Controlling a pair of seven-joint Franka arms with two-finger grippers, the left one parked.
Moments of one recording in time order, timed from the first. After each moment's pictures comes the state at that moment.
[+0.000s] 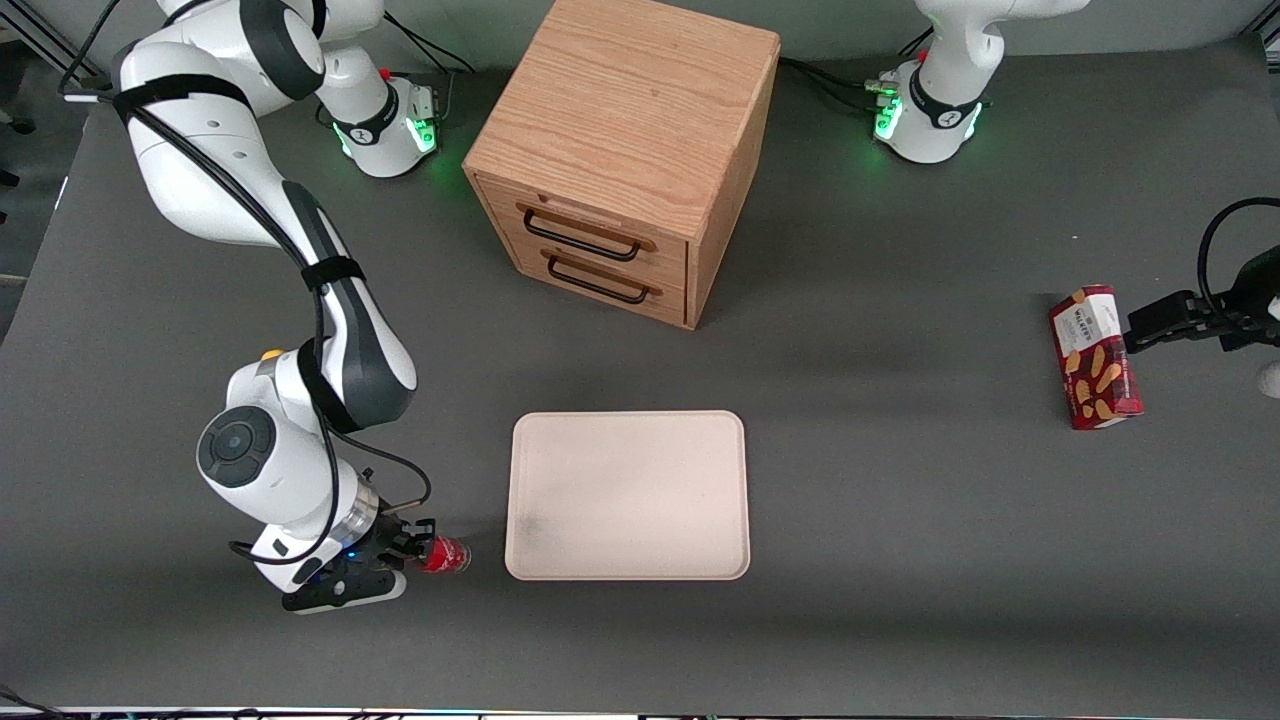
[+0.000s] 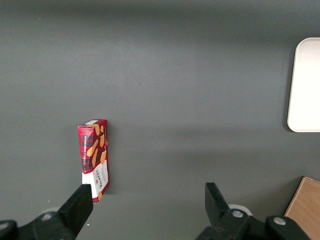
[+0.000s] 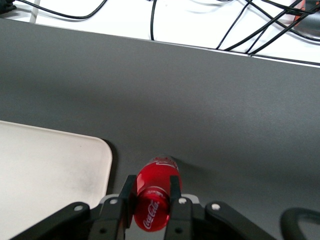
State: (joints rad) arm 0.15 0.83 0.14 -1.14 -0.12 2.20 0.15
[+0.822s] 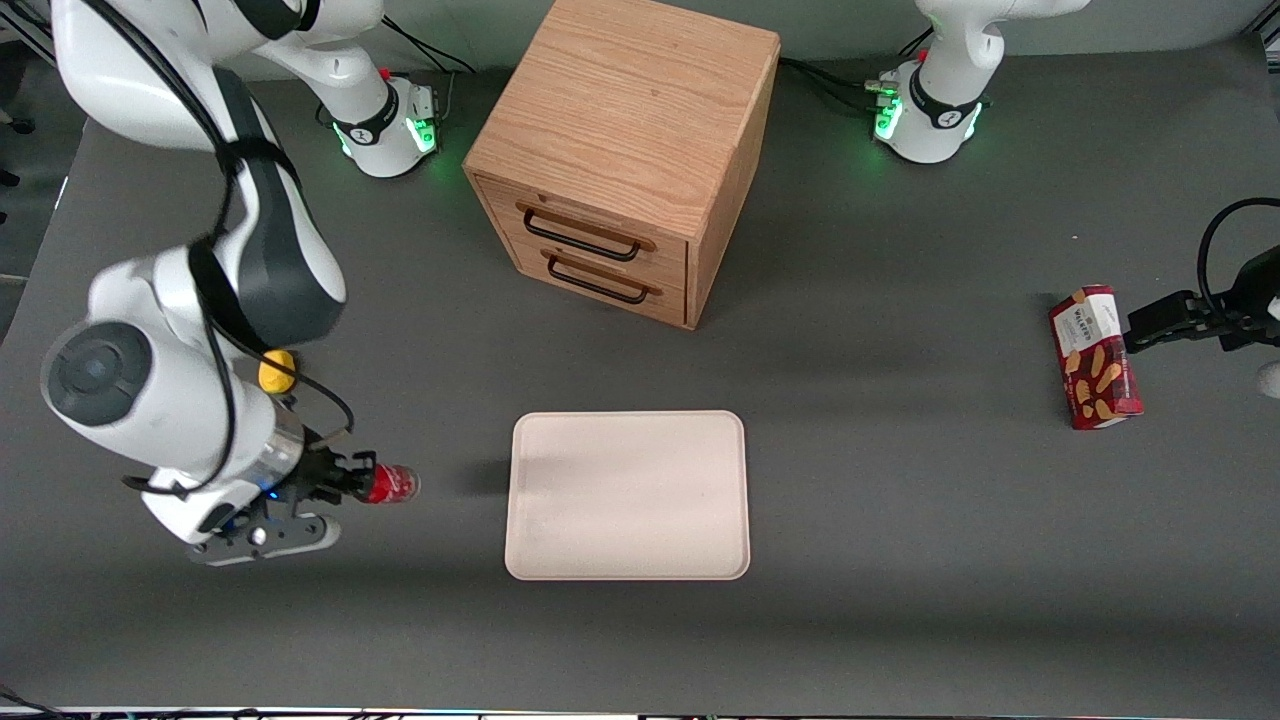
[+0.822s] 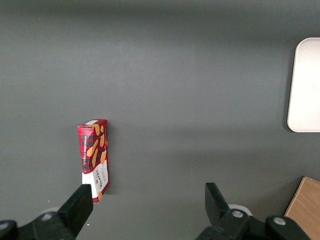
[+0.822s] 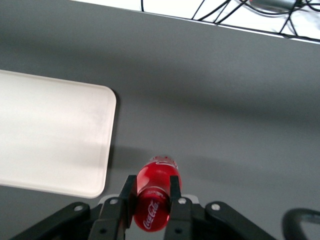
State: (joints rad) arm 0.15 0.59 0.15 -1.07 -0.12 1.73 0.15
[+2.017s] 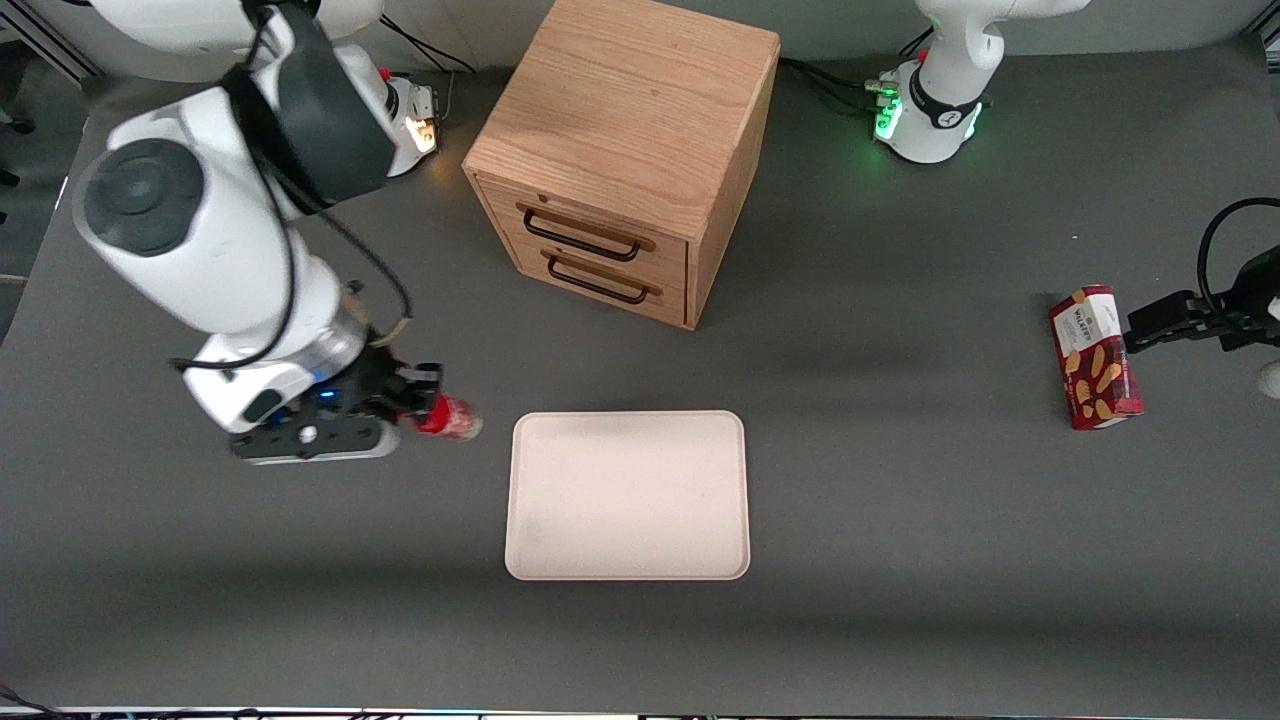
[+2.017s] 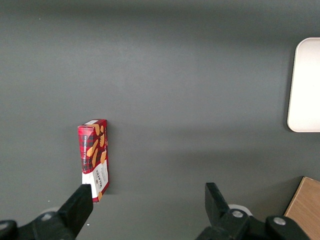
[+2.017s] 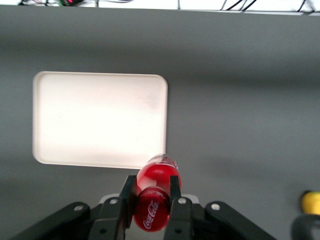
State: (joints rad) arm 0.30 0.55 0.21 -0.98 -0.12 1.62 0.48
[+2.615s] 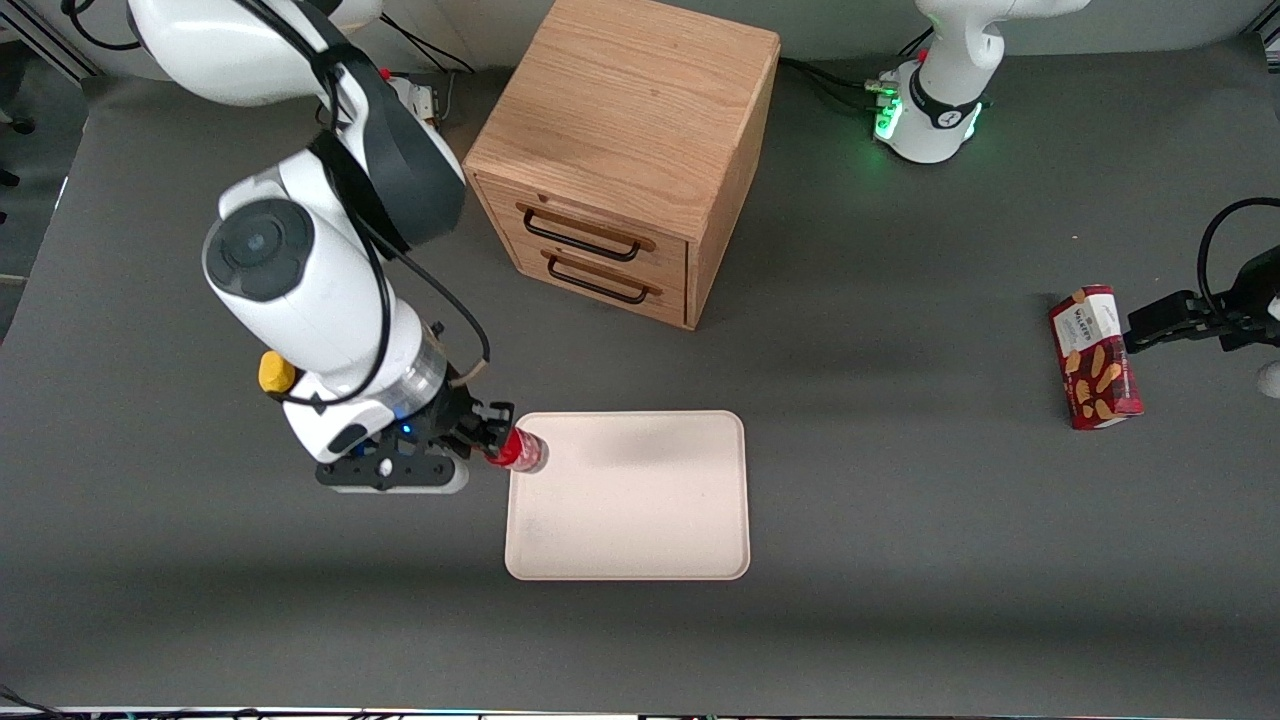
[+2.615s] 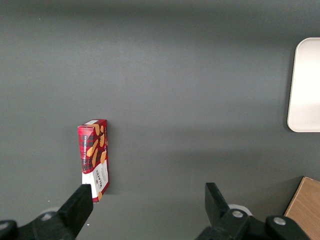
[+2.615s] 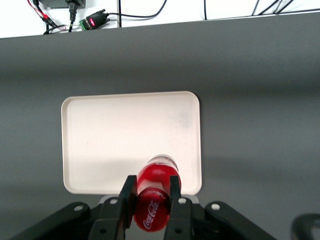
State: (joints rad) arm 0.32 0.68 0.22 -0.94 -0.12 1.80 0.55
